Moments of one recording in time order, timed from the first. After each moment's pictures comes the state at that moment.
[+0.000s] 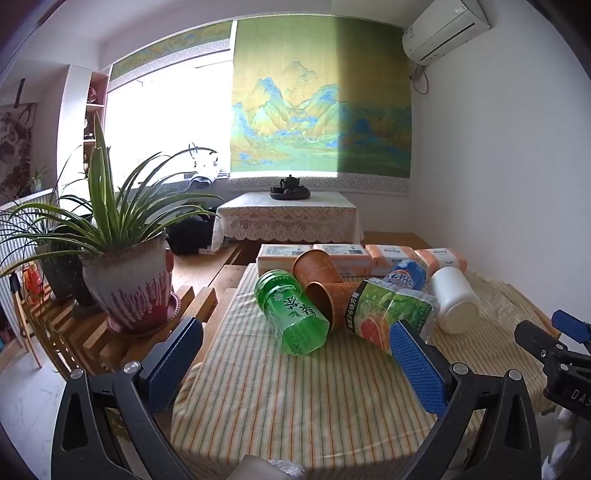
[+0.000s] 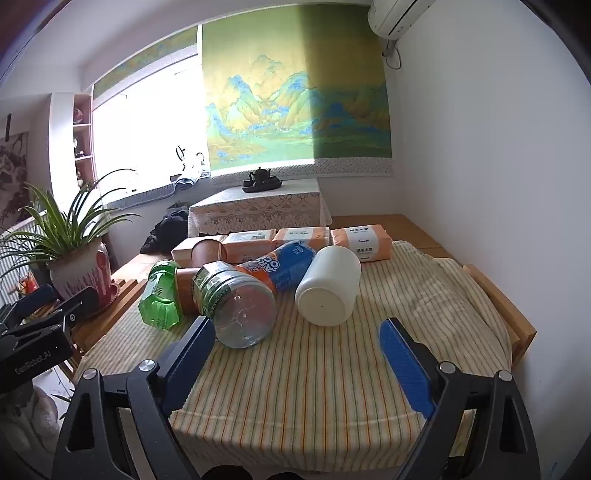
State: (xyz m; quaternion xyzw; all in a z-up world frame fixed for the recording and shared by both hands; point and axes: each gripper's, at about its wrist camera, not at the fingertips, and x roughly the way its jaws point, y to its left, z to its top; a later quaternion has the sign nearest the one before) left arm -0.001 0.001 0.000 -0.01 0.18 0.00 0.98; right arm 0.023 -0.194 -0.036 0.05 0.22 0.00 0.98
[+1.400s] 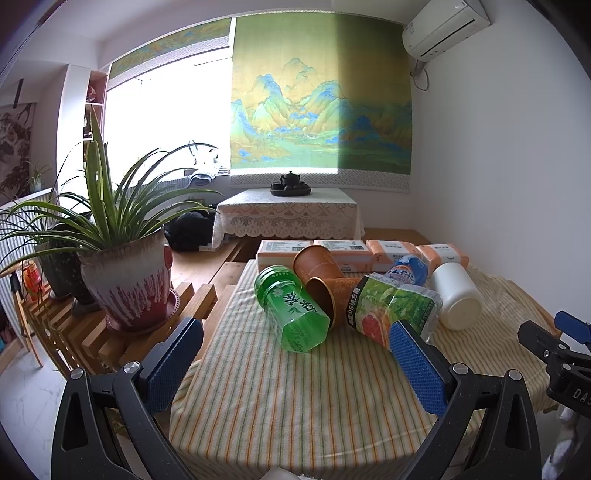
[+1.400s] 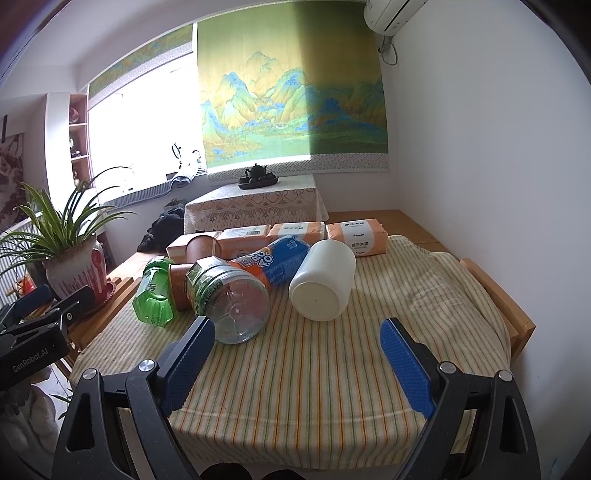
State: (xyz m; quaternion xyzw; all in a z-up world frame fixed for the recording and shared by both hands) left arm 0.004 0.000 -0.005 0.00 0.19 0.00 0.98; right arm 0.024 -0.197 -0.039 0.05 0.22 0.00 0.97
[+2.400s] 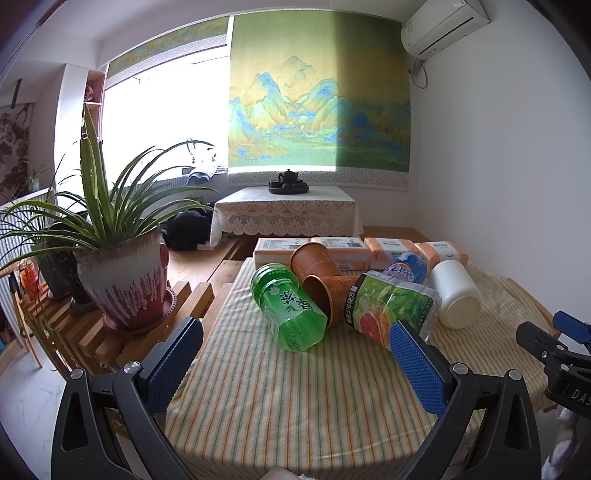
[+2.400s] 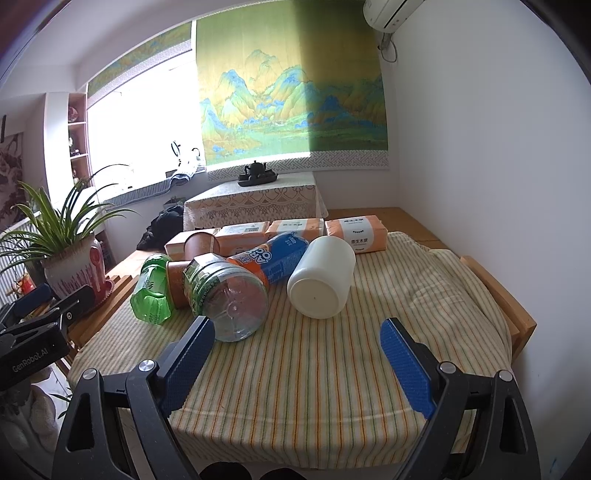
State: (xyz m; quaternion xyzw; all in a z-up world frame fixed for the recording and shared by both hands) left arm 0.007 -0.003 -0.007 0.00 0.20 0.00 0.98; right arm 0.025 -0.197 -0.042 0.04 0.23 0.00 0.97
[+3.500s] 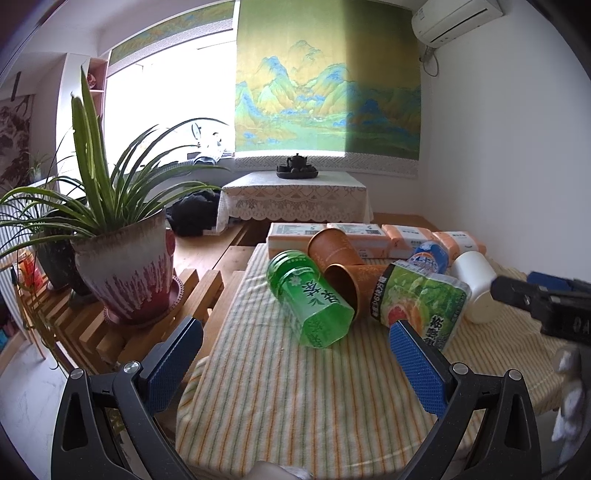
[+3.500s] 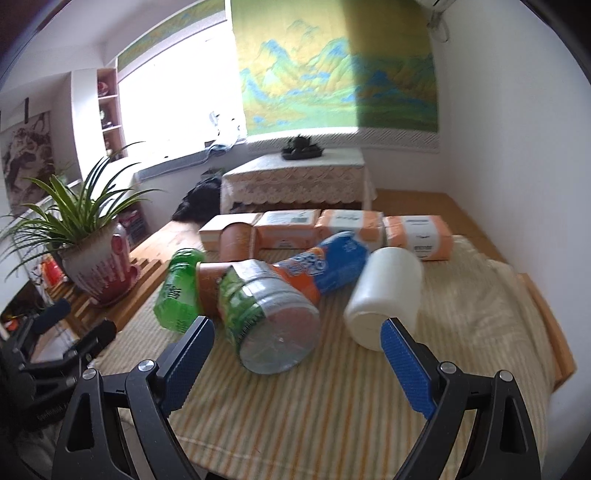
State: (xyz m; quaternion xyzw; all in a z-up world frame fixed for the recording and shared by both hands) left arm 0.036 0.023 -0.019 -0.01 0.23 0.01 0.97; right arm 0.107 -0.170 -0.023 0.03 0.29 0.10 0.95
